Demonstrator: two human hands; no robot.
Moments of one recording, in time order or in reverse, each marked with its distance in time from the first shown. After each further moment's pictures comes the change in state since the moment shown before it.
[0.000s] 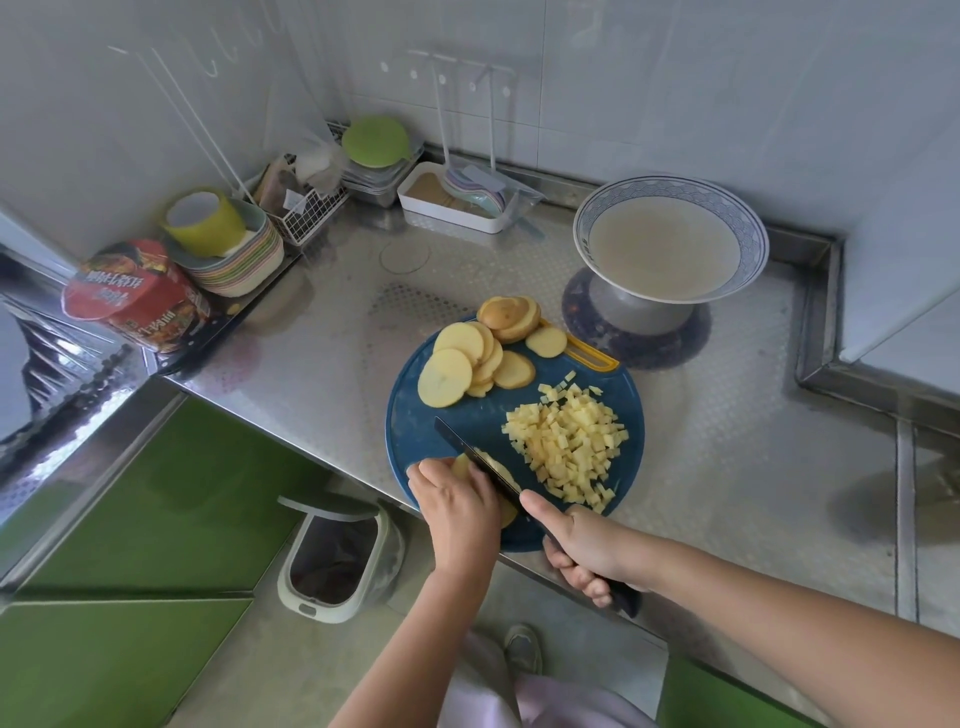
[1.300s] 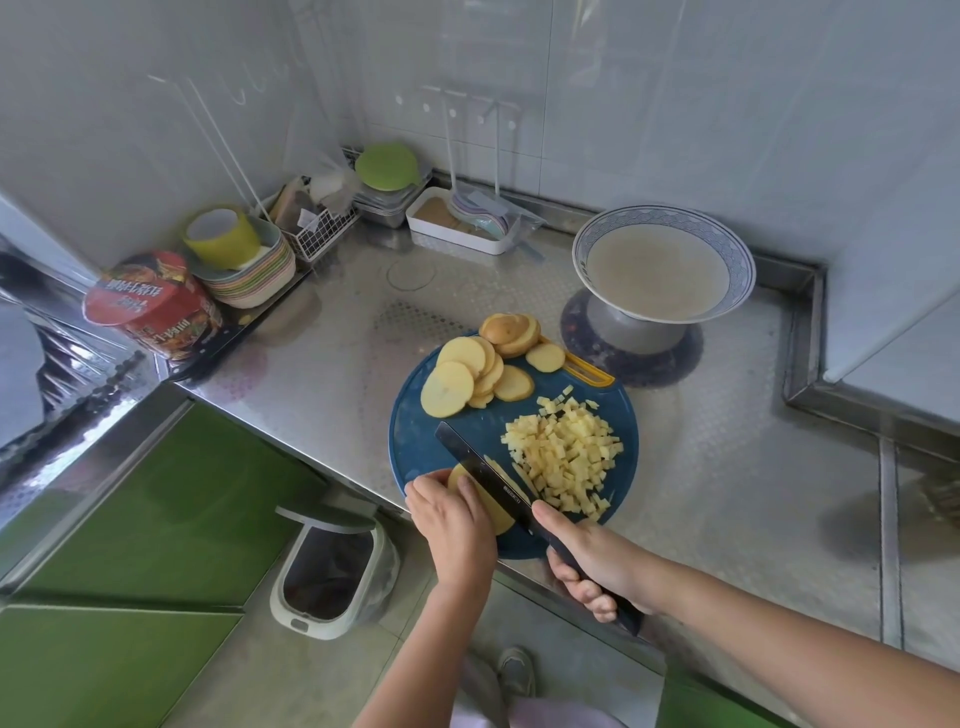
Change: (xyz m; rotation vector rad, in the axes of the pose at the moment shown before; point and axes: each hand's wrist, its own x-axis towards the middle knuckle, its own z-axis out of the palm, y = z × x) left_hand -0.006 0.003 -0.005 -0.084 0.018 -0.149; right_hand -0.016 0.012 -0.001 0.148 -0.022 -0.091
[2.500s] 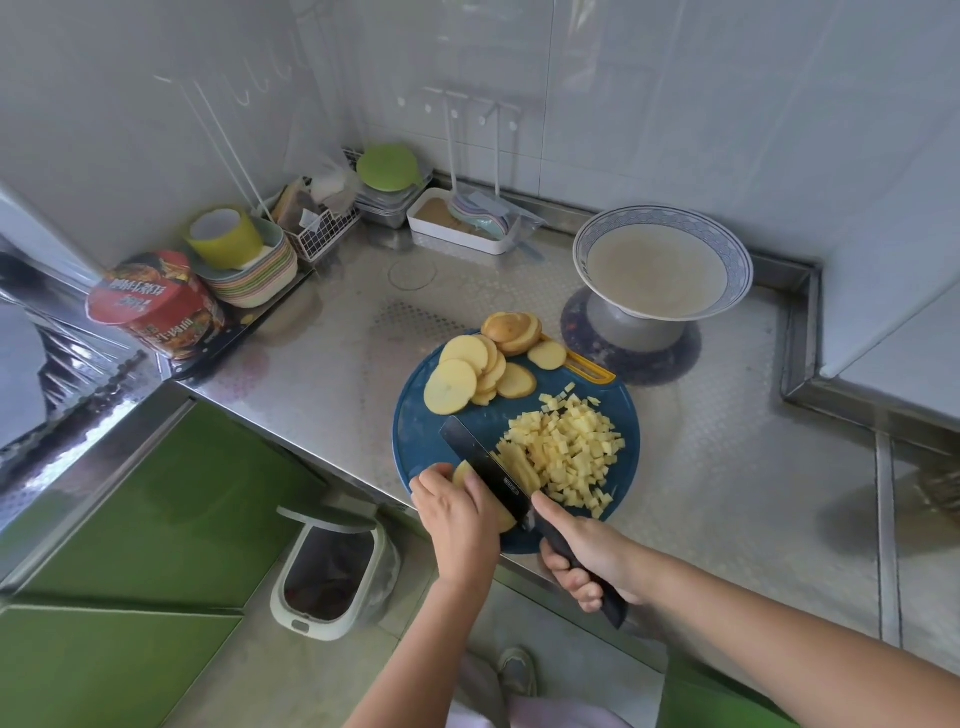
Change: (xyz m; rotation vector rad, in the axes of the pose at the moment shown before) left_hand 0.002 -0.002 -0.004 -0.013 -0.057 -0.017; right_hand 0.020 0.009 0.004 0.131 -0.019 0.031
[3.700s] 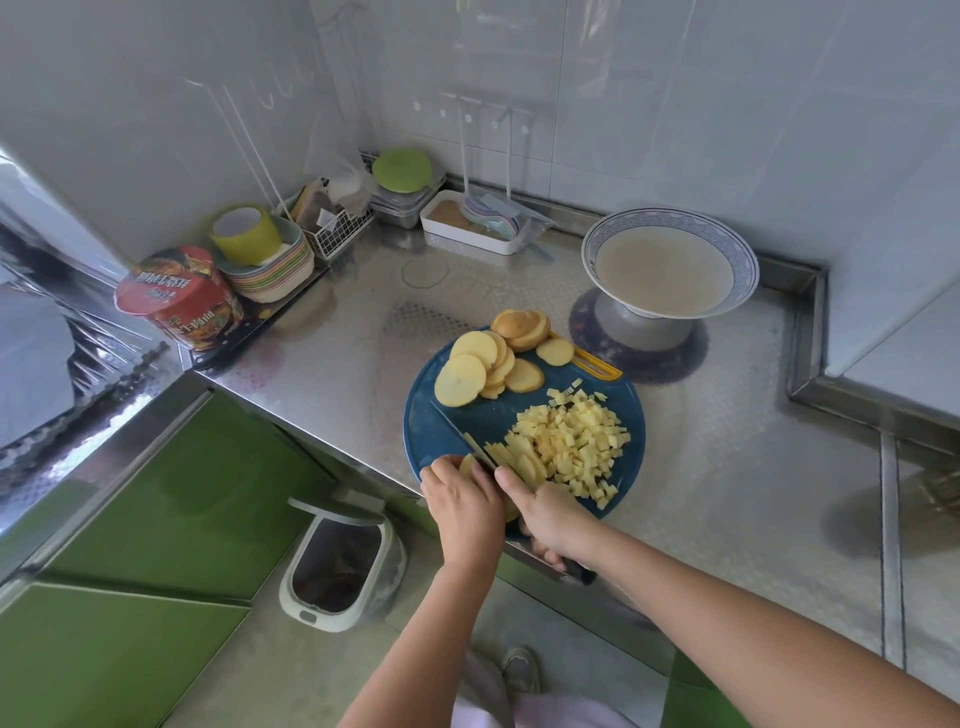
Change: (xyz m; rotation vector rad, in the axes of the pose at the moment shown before) left_hand 0.000 -0.005 -0.001 0.068 0.014 0.057; right_hand 0.020 -0.030 0.038 -0.382 0.345 -0.057
